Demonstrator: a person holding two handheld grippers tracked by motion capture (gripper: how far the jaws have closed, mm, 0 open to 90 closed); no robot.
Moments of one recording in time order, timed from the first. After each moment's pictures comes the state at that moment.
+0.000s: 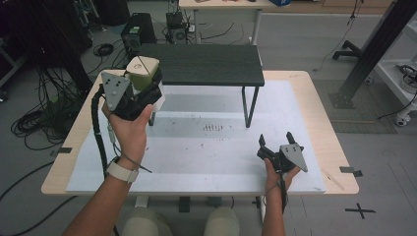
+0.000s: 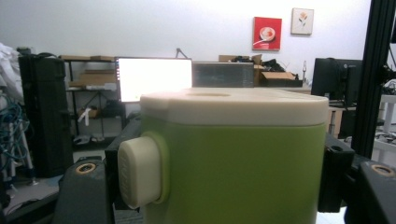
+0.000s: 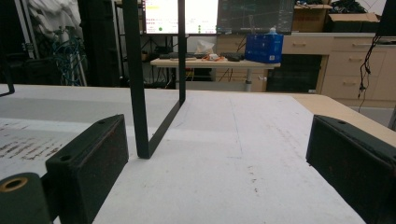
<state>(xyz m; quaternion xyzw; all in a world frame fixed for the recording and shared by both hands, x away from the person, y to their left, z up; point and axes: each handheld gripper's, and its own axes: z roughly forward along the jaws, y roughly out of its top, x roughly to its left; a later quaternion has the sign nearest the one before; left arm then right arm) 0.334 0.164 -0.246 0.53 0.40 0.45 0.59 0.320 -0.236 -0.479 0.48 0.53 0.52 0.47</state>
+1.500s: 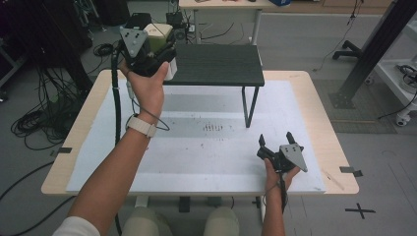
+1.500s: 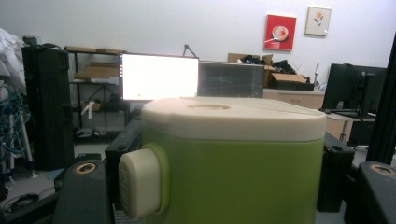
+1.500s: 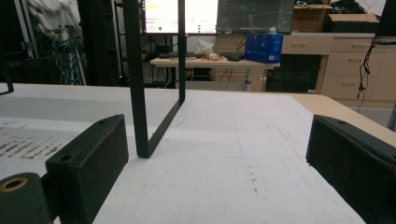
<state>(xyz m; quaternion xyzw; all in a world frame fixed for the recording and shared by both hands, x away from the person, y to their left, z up) 0.419 0.131 -0.202 0.52 0.44 0.44 0.58 0.320 -0.236 -0.479 0.48 0.53 0.52 0.47</state>
